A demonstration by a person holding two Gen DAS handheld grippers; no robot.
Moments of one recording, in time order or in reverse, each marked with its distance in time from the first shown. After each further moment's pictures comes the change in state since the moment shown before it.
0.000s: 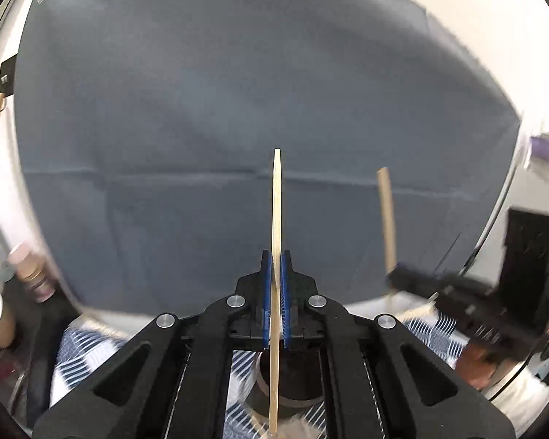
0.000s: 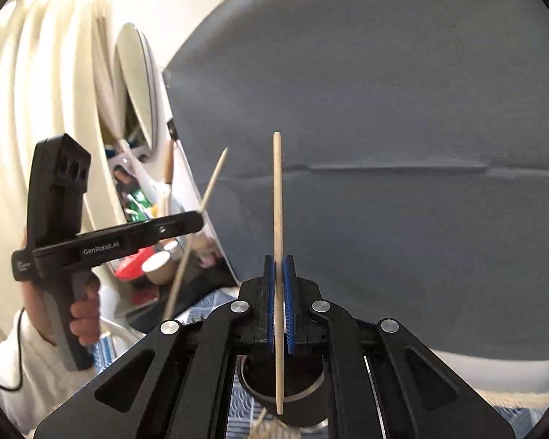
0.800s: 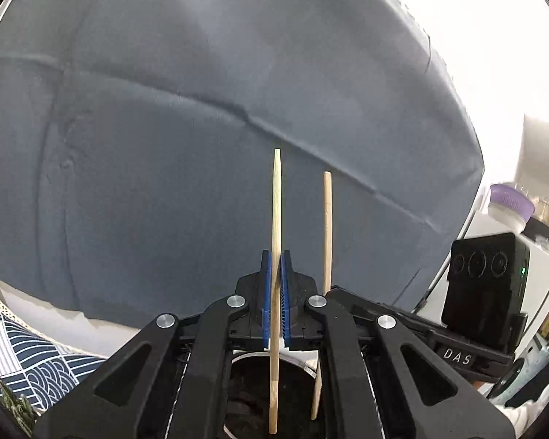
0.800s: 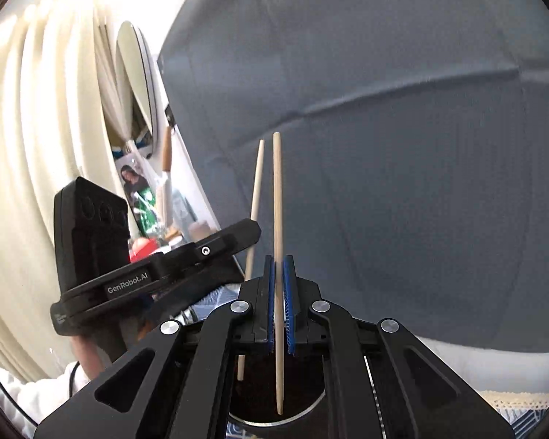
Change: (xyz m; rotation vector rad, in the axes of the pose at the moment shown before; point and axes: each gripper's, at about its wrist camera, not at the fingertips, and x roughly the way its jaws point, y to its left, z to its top) left arm 0.073 0.028 -0.086 -0.156 -0.147 -0.246; right arm 0.066 -0.027 -0.042 0.039 0.012 0.072
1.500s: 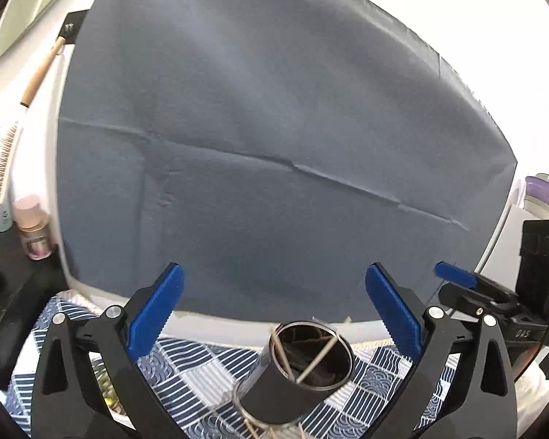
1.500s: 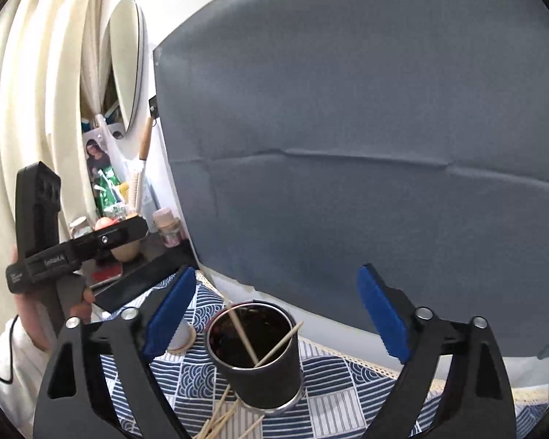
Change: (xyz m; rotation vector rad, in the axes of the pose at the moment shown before) left arm -0.099 -0.029 0.030 0.044 0.003 0.263; right arm -0.077 0.054 0.021 -0.137 0.021 -0.265
